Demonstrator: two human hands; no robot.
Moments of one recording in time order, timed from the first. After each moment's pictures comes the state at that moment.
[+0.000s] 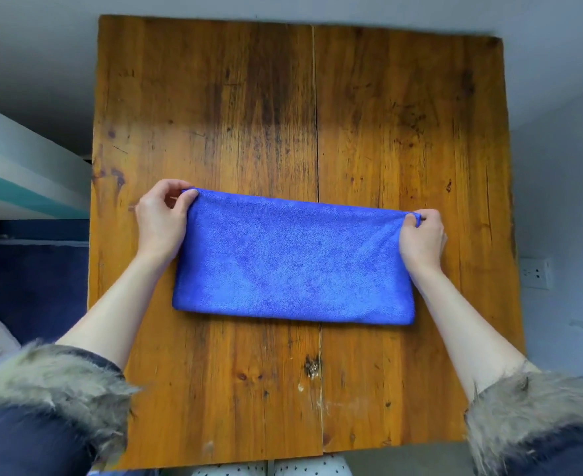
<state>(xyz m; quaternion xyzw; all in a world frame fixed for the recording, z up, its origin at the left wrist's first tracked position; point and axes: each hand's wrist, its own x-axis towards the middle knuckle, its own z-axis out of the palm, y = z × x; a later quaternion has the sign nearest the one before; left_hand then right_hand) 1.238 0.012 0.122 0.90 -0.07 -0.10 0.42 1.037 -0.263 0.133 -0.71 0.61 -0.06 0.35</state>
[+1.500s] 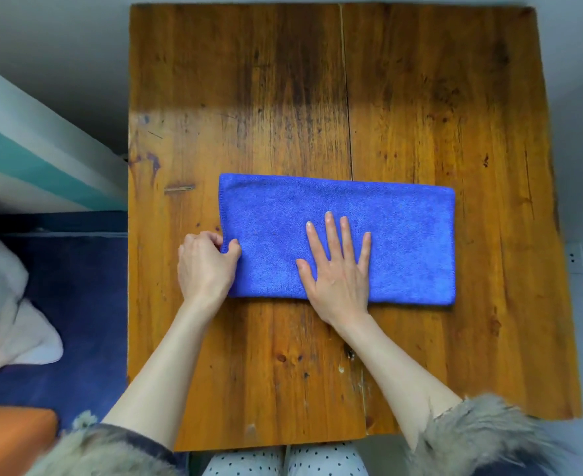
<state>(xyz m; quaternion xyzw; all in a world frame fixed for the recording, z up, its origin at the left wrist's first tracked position) 1.167 0.046 0.129 0.95 0.02 -0.21 0.21 1.036 -0.089 0.090 -0.97 0.24 0.03 0.08</state>
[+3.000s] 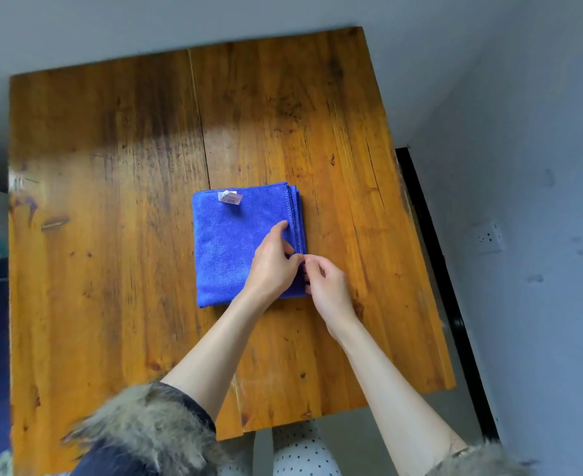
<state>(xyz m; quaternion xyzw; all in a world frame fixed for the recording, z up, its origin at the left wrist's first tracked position) 1.006 -0.179 0.147 0.86 -0.20 -0.34 0.33 0.913 -0.227 0.140 -0.58 0.51 -0.01 0.64</state>
